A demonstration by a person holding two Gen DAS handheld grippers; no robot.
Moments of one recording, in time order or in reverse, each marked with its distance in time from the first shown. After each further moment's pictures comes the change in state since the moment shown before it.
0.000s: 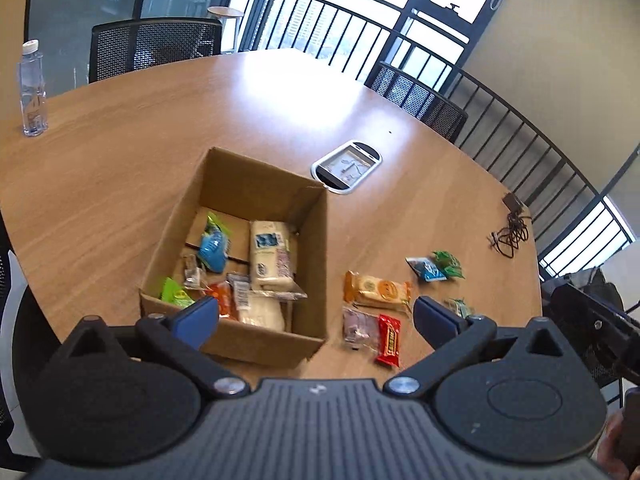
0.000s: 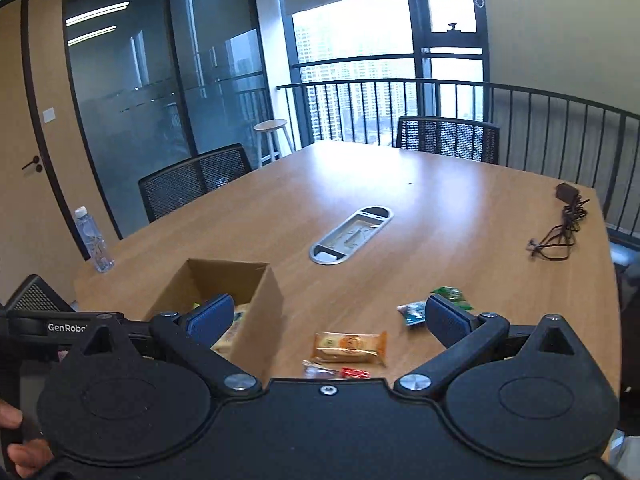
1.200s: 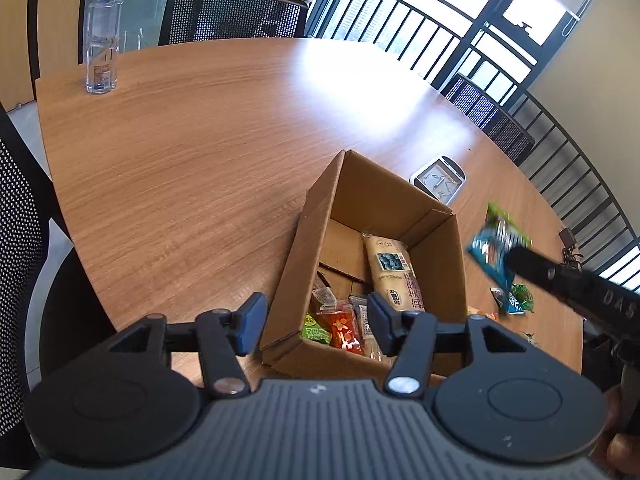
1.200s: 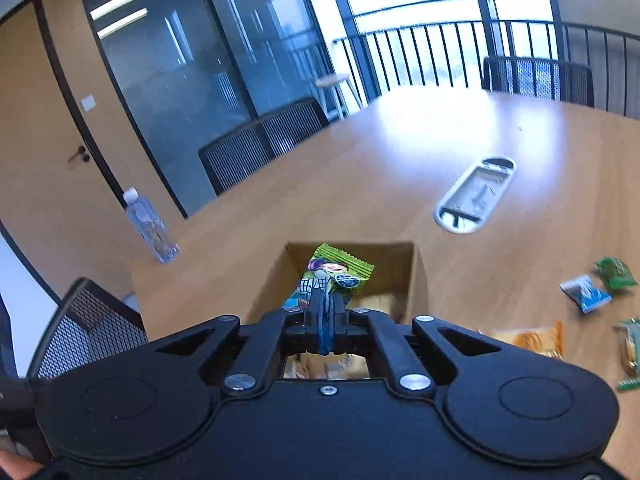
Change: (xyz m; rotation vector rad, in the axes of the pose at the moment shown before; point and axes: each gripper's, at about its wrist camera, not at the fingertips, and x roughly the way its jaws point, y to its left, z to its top) left arm 0.022 0.114 0.023 -0.161 0.037 0.099; right arm 0.116 0.101 0.010 0.079 0.118 0.246
